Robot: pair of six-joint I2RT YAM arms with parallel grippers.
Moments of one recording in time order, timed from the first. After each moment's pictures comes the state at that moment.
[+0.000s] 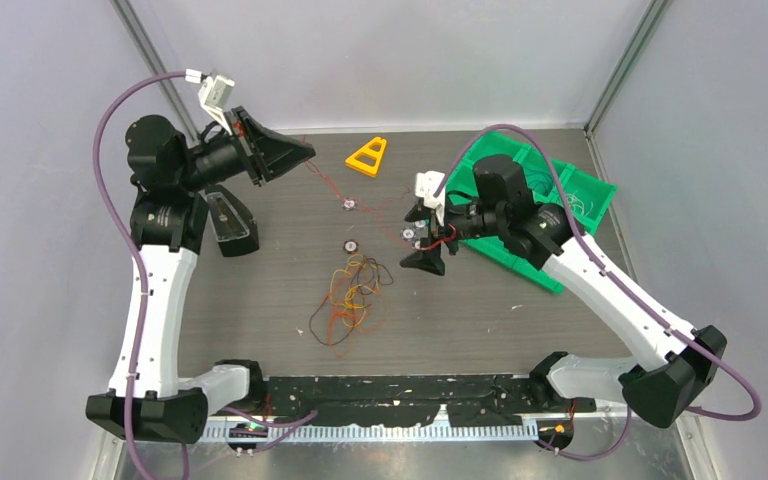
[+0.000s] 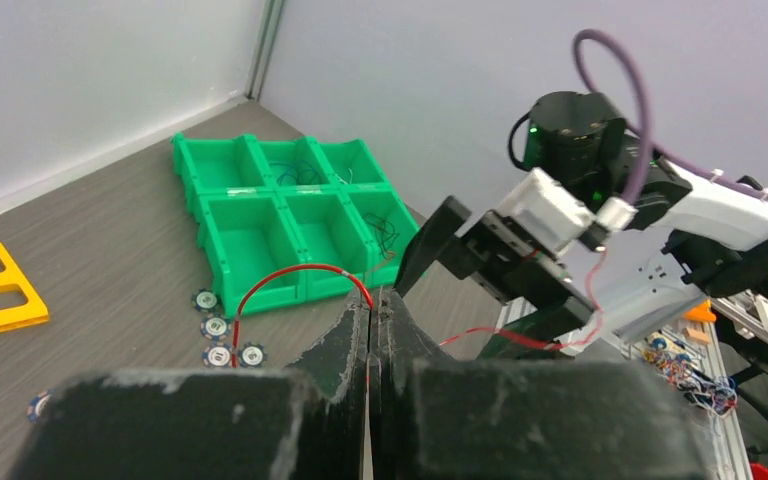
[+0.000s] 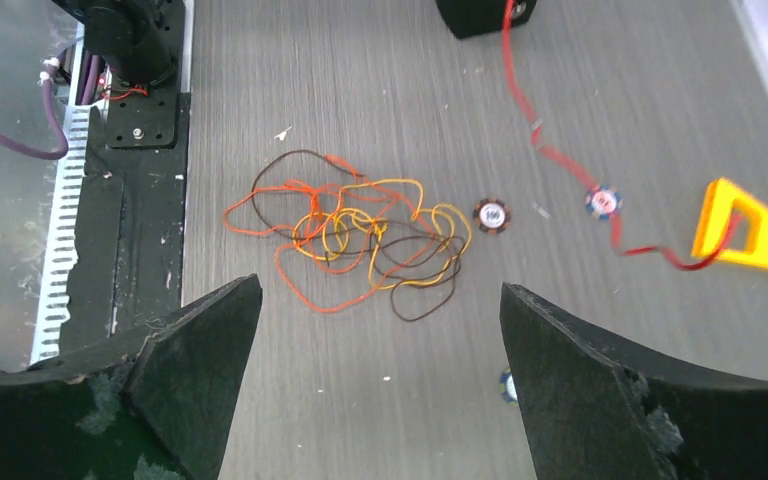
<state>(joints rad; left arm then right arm) -0.05 1.15 1.44 -0.14 1.04 -0.53 0.63 1.21 1.21 -0.53 -0.71 -0.44</state>
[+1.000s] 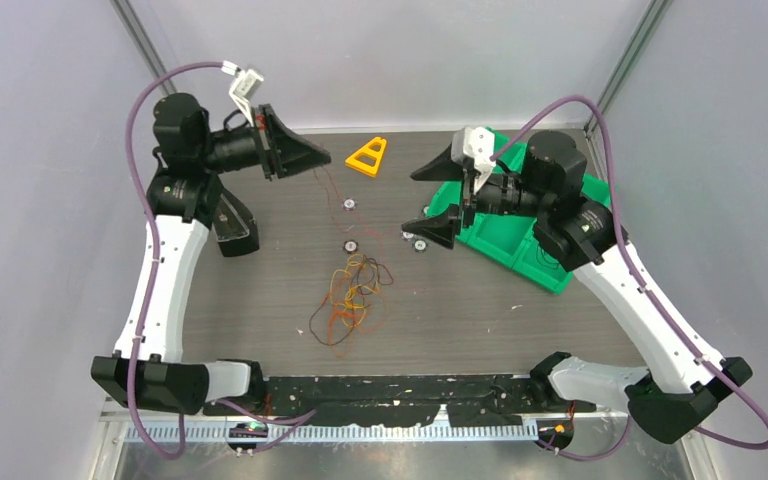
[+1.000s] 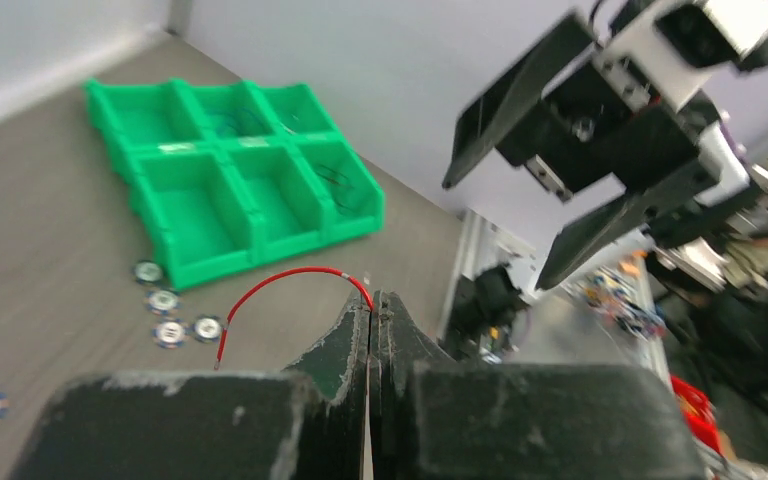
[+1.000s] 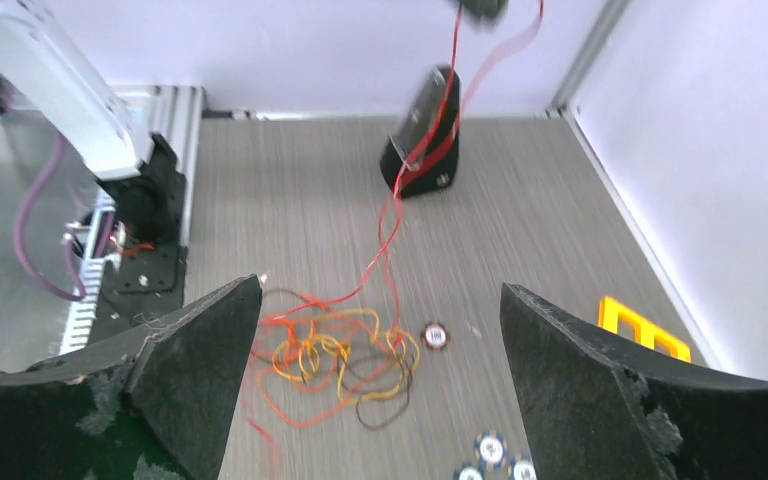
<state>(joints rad) -0.07 1.29 1.55 -0.24 1.16 -0.47 0.55 1.13 1.36 -0.37 -0.79 -0.26</state>
